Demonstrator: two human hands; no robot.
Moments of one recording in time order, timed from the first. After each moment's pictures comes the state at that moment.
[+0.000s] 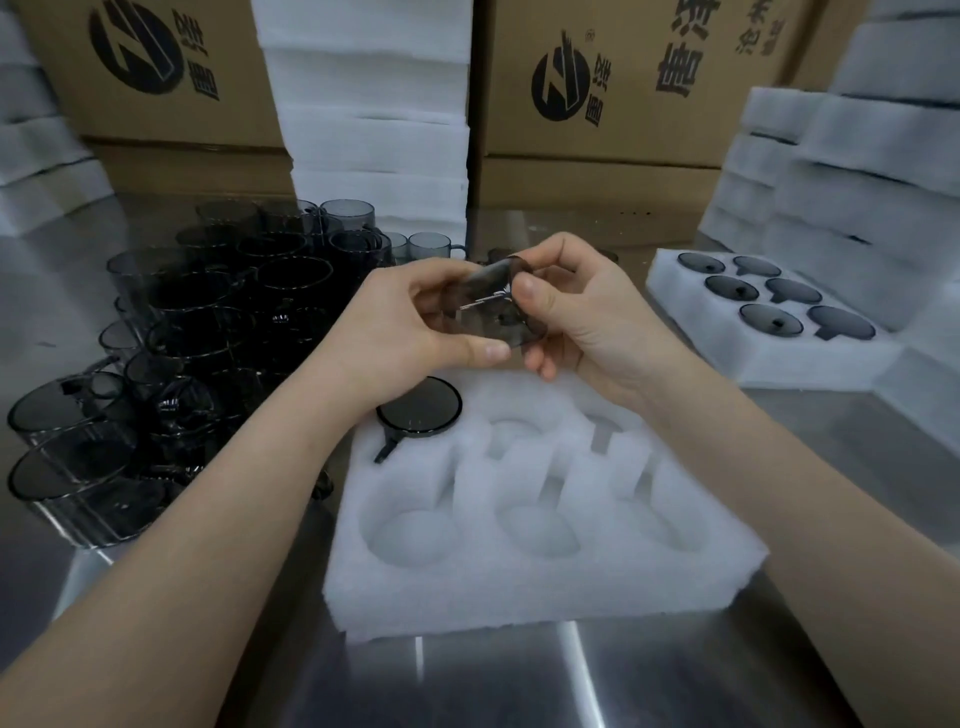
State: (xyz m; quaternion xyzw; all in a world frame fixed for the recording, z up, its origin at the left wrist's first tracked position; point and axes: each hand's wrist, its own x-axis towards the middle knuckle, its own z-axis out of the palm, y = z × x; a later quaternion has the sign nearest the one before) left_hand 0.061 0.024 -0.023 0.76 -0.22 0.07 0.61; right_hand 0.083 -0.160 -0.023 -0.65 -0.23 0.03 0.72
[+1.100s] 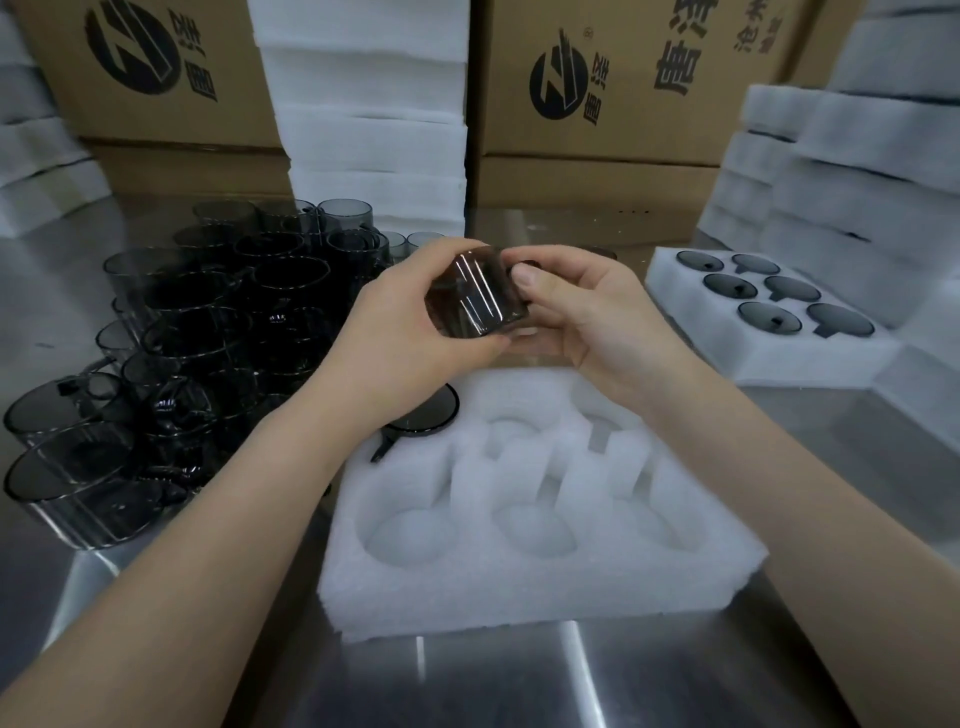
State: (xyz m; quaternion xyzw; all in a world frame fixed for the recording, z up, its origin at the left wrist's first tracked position) left_hand 0.052 0.014 -0.024 0.81 -0.21 0.18 0.51; right_hand 0.083 -0.161 -0.023 -0.65 -0.19 0.02 0.74
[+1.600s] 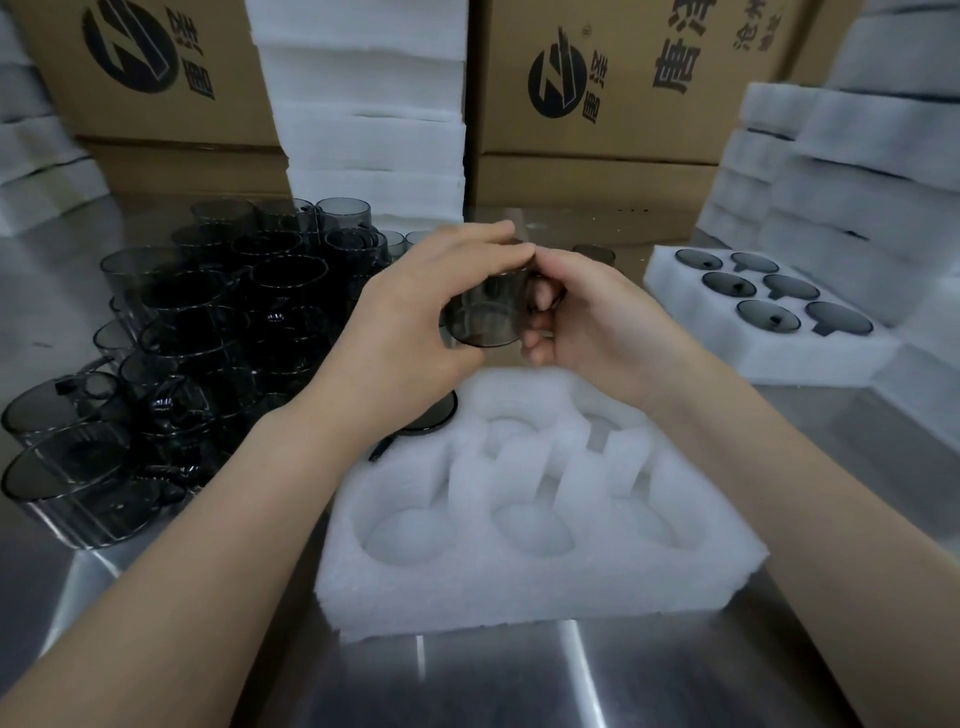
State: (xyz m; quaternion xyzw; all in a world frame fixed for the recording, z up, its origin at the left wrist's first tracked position) left_hand 0.048 0.015 -0.023 0.82 -0.33 0.28 0.38; right_hand 0.082 -0.163 -0.018 -0.64 -0.17 0.12 0.74
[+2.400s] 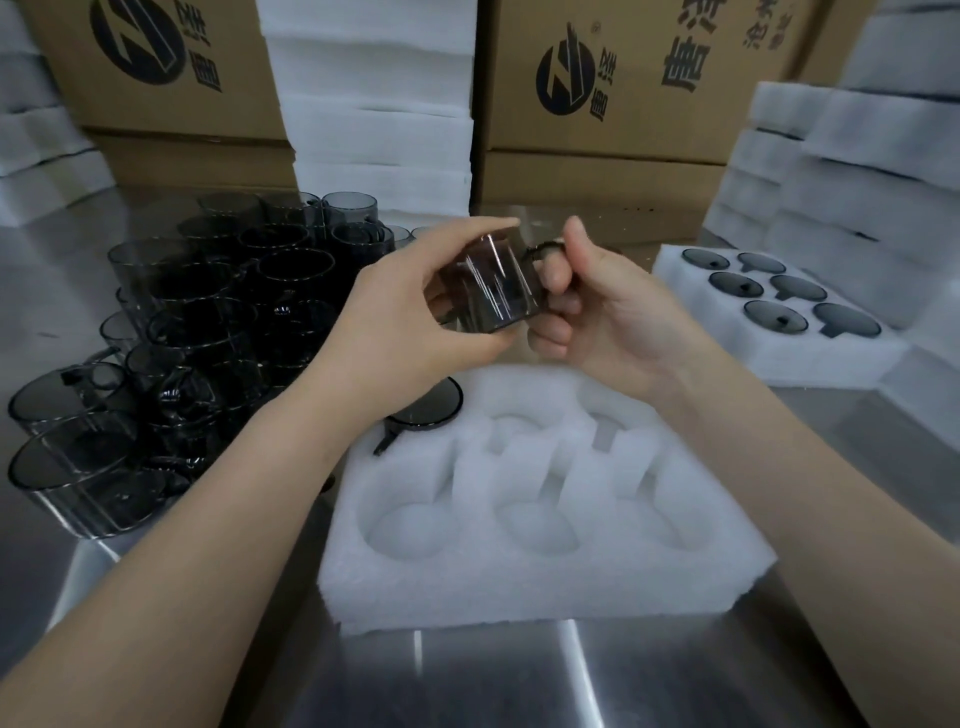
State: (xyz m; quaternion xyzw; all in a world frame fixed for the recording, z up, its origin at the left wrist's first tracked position) left_hand 0.048 0.017 -0.021 0.77 -0.27 0.19 0.55; right_hand 0.084 -0.166 -0.018 -0.56 -0.22 0.16 0.78
